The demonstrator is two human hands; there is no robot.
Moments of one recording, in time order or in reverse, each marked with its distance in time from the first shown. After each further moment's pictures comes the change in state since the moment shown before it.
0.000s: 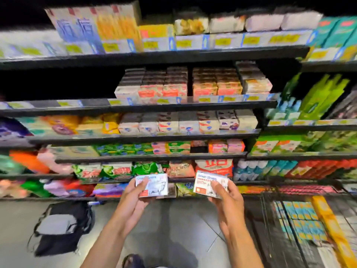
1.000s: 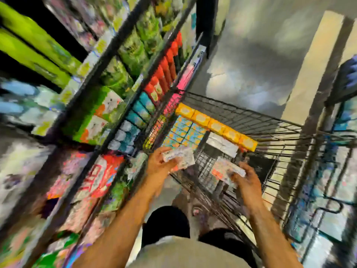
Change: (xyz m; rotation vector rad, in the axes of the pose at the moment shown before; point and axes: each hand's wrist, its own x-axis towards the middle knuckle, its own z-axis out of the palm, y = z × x) left_hand 0.058 -0.355 0.479 1.044 -0.844 -0.176; right_hand -0.001 -0.048 -0.469 0.145 1.032 0.043
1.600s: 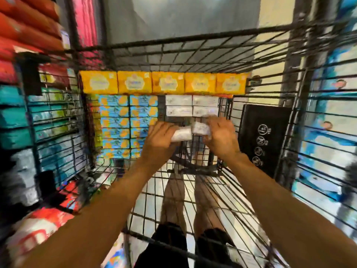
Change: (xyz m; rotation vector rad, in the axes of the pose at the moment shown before) left_hand 0.264 -0.209 0.148 1.170 -0.729 0.810; right_hand 0.268 0.181 -0.003 -1.149 0.018 -0.281
